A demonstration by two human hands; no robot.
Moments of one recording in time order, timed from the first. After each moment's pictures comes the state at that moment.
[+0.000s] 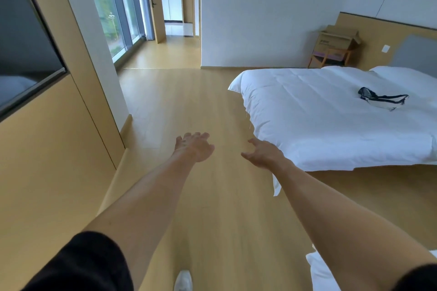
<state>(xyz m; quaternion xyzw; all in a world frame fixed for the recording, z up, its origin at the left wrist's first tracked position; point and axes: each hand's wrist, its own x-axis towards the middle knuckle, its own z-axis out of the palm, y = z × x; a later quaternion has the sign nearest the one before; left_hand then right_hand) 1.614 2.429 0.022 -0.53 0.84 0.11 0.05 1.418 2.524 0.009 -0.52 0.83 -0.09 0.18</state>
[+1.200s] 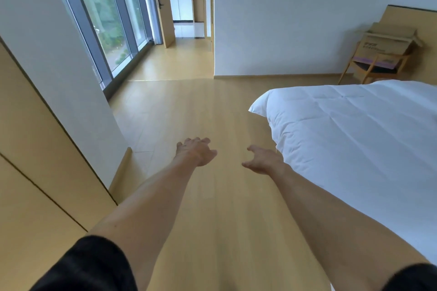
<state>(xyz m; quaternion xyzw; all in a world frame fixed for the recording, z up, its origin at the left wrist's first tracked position) 1.471 1.837 0.014 -0.56 0.81 0.12 0.09 1.279 1.921 -0.010 -0.53 0.82 -0.04 0.21</state>
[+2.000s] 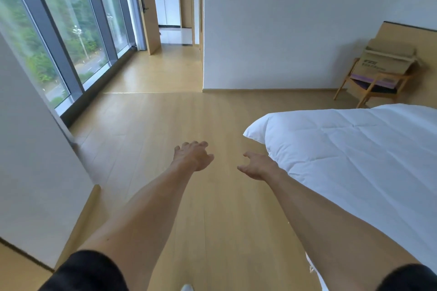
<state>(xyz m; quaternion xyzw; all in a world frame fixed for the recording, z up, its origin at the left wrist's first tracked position) 1.344 1.485 -0.004 -0.54 0.83 0.12 0.06 1.157 1.577 -0.020 -0.52 0.83 -0.03 0.21</state>
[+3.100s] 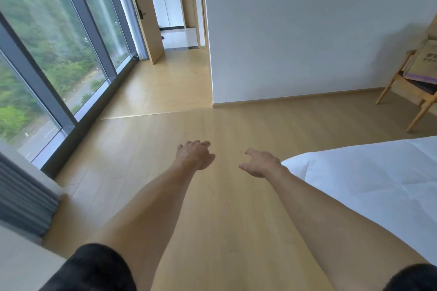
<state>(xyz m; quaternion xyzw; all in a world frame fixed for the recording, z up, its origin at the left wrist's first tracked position) 1.166 0.963 0.009 -0.53 0.84 0.07 0.10 0.983 1.050 -0.024 -0.52 0.82 -0.02 0.22</state>
